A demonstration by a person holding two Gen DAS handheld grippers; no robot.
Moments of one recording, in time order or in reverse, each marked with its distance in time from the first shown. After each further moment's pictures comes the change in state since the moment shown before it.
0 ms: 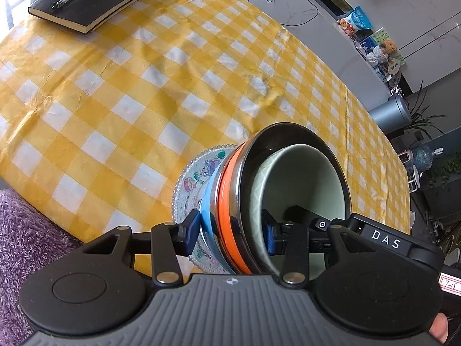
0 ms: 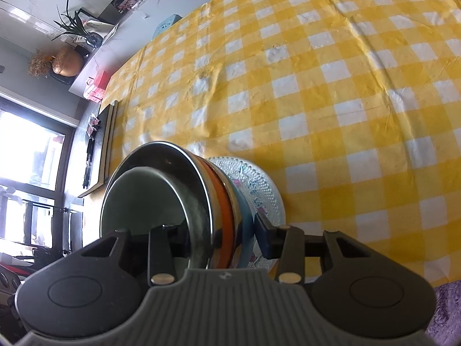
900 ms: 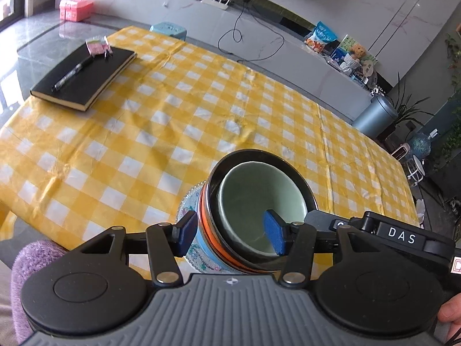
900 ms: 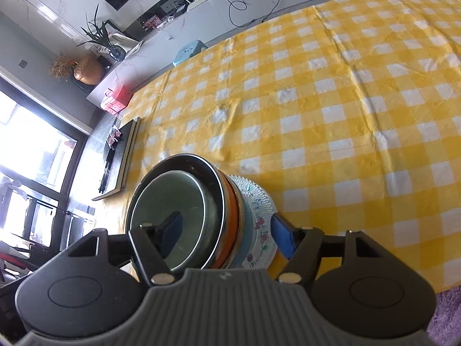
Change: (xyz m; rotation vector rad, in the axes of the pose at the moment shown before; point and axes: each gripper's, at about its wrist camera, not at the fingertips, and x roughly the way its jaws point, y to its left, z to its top) left arm -0.065 -0.035 -0.027 0.235 -0.217 0.054; right arm -0.058 0.005 -0.018 -0.118 -0.148 0.034
